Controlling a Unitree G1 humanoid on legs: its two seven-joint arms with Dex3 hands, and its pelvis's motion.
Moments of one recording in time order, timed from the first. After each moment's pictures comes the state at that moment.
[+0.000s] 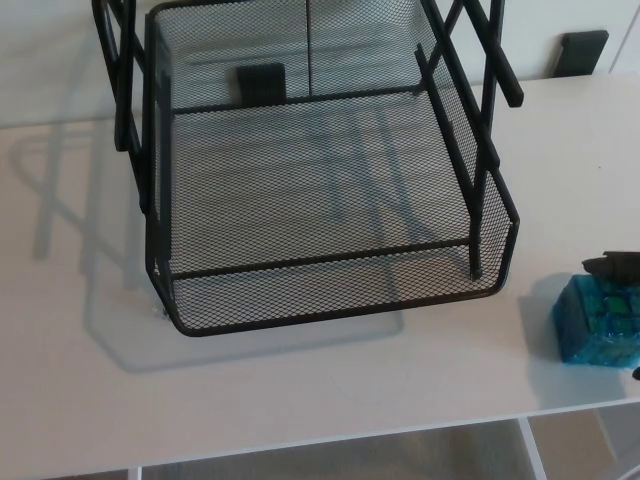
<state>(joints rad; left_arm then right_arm) 0.03 0.73 0.24 1.21 -0.05 0.00 -0.35 -0.31 -0.95 0.38 0.09 -0.48 0.15 0.65</state>
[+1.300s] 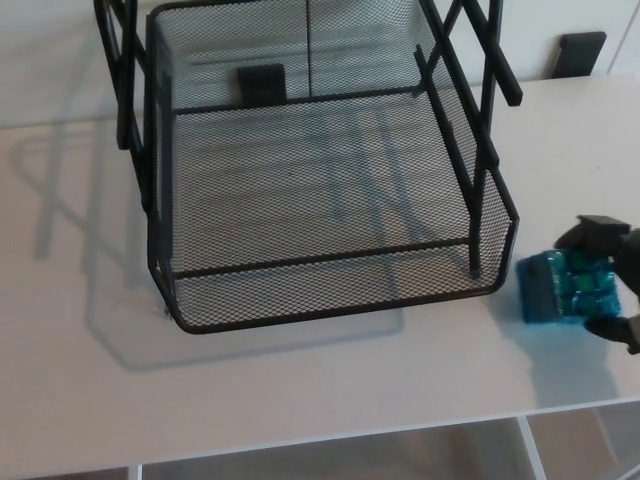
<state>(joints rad) 0.02 0.73 0.25 1.20 -0.05 -0.03 -0.32 -0.17 -0.74 0.26 0.15 -0.63 0.06 0.01</state>
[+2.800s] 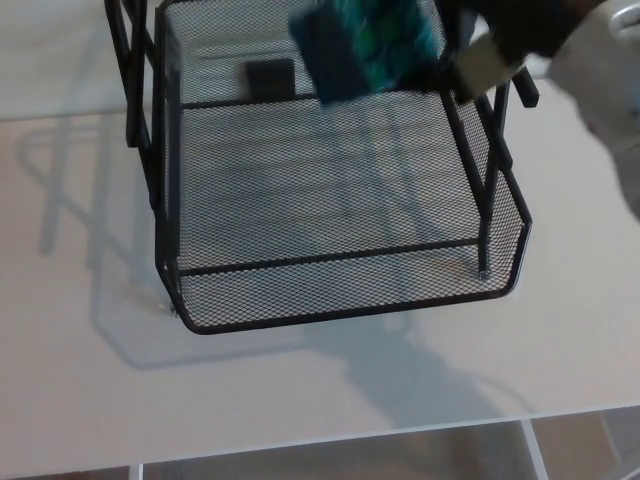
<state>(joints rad) -0.01 0.75 0.25 1.22 -0.06 -0.05 -0.30 -0.88 -0.49 0.43 0.10 -0.51 0.10 0.37</state>
